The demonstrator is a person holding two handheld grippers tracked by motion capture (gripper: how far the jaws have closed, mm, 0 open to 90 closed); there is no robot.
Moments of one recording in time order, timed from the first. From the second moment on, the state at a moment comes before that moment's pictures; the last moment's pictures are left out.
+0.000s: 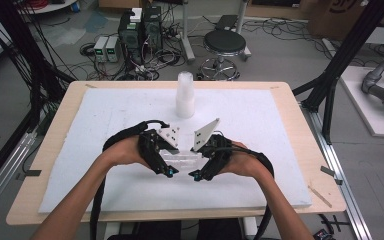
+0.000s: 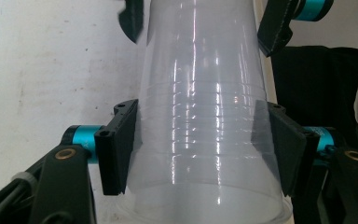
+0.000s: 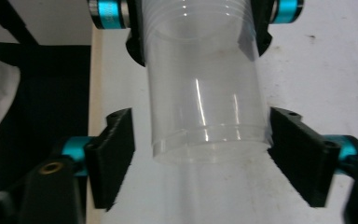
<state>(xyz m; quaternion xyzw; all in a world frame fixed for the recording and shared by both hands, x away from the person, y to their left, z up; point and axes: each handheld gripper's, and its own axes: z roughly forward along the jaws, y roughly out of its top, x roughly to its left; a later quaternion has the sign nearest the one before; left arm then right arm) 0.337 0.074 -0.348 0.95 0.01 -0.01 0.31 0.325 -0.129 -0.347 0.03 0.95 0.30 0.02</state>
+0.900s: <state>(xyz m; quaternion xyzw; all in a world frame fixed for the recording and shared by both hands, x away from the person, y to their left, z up) 0.339 0.094 -0.347 0.92 0.05 0.00 0.39 0.331 -0.134 -0.350 0.05 0.94 0.33 0.02</state>
